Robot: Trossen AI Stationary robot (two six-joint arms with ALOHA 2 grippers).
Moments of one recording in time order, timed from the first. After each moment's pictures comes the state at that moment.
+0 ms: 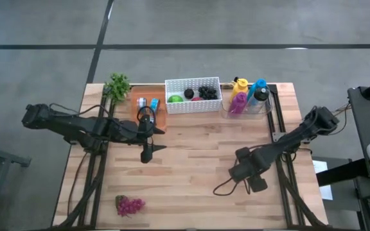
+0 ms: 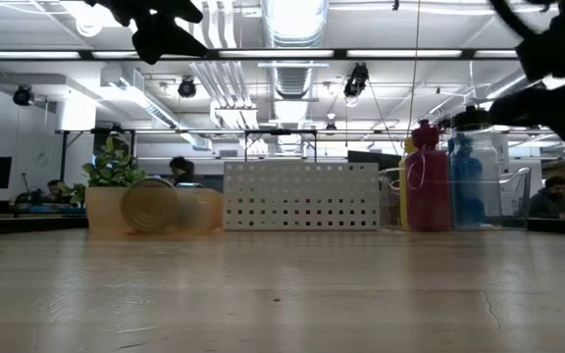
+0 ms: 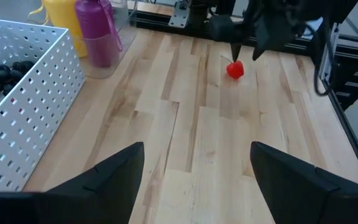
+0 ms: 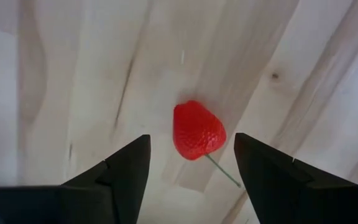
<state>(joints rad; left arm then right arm) -0.18 1.08 0.84 -0.30 -0.22 -0.24 0.51 1.51 0.97 -1.03 -0.09 0.22</state>
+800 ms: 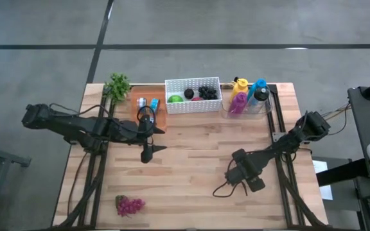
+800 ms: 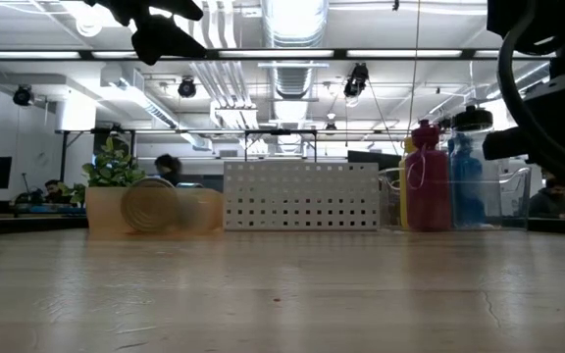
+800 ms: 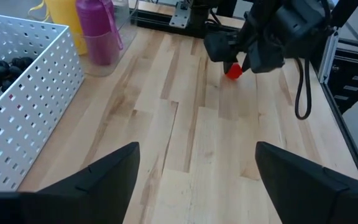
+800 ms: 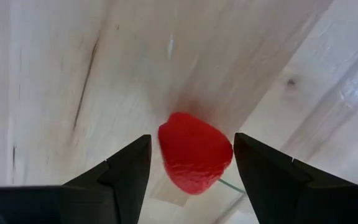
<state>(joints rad) -0.18 1.08 0.84 -0.30 -0.22 -0.27 0.51 1.66 0.95 -1.00 -0.05 0.12</state>
